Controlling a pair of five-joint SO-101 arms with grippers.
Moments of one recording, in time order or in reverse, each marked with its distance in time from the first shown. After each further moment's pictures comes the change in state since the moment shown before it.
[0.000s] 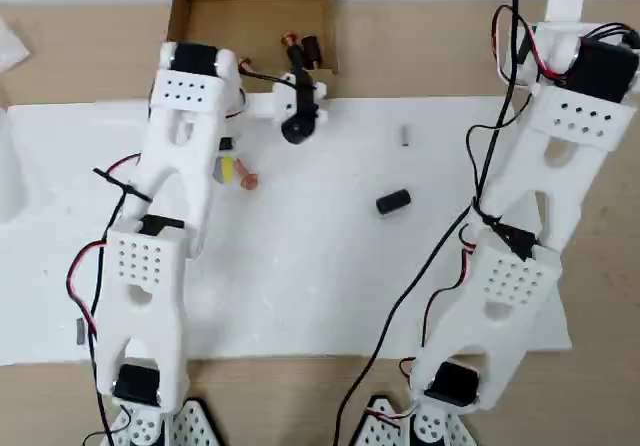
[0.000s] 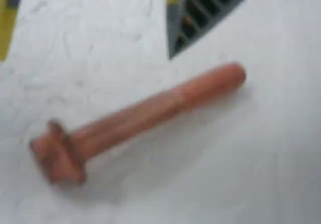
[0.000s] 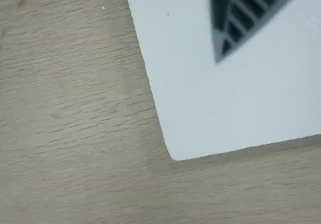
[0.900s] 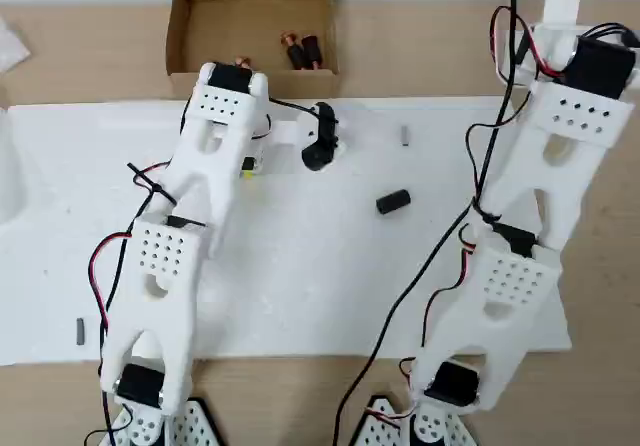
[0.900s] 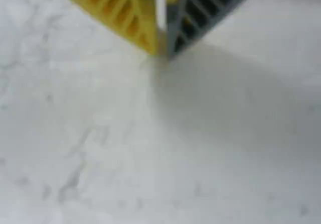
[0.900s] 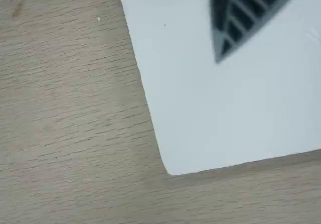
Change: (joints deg) left arm 3.5 8.4 -1.1 -2.3 -1.1; right arm 0.0 0.0 1.9 0.0 0.0
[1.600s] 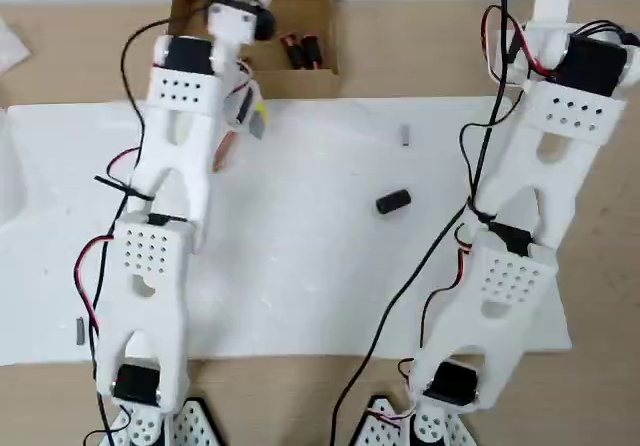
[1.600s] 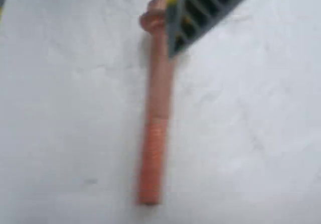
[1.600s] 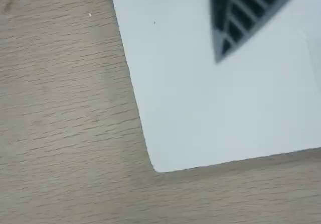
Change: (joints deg) left arm -5.4 0.4 -16.2 2.3 75.0; right arm -1.4 0.0 0.0 0.0 0.0
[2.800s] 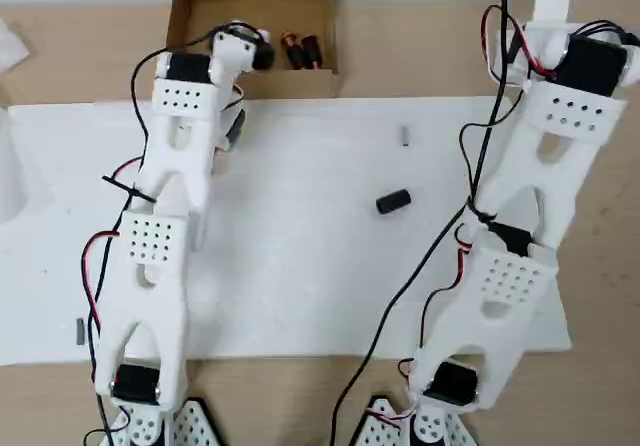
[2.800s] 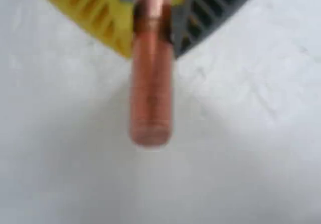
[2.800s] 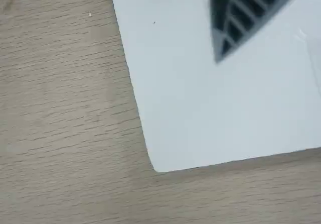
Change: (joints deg) left arm -1.6 6.4 -3.3 0.4 -22.4; right arm 0.0 0.0 0.0 0.0 0.0
